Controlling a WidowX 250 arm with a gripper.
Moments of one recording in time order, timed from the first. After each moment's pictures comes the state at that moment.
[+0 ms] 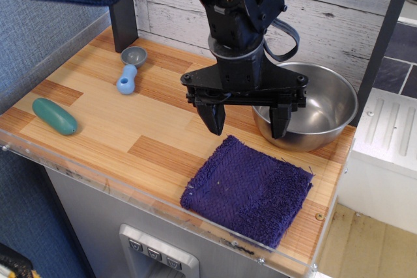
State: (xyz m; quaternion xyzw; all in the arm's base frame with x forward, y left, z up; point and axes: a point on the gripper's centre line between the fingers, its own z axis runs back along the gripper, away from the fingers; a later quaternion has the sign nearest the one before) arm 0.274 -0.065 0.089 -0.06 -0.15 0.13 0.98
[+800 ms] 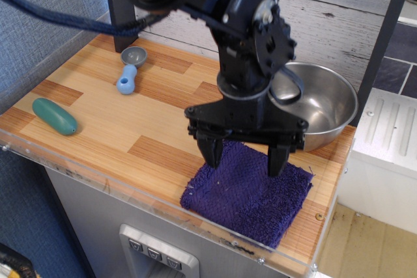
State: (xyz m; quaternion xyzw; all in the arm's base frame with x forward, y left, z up) arm 0.257 -0.075 0.056 -0.03 -0.10 0.11 0.99
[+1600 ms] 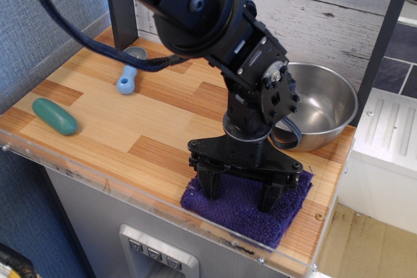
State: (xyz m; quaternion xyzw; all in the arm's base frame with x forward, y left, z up) arm 0.249 -0.074 0.016 0.01 -0.07 0.09 0.99
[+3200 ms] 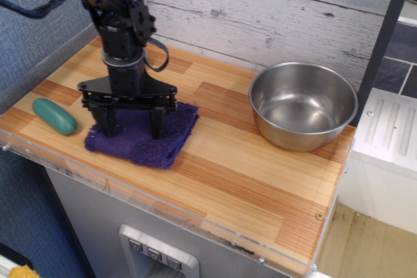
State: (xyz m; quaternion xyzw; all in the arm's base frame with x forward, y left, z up) arm 0.271 0.087 0.022 0.04 -0.05 0.23 0.97
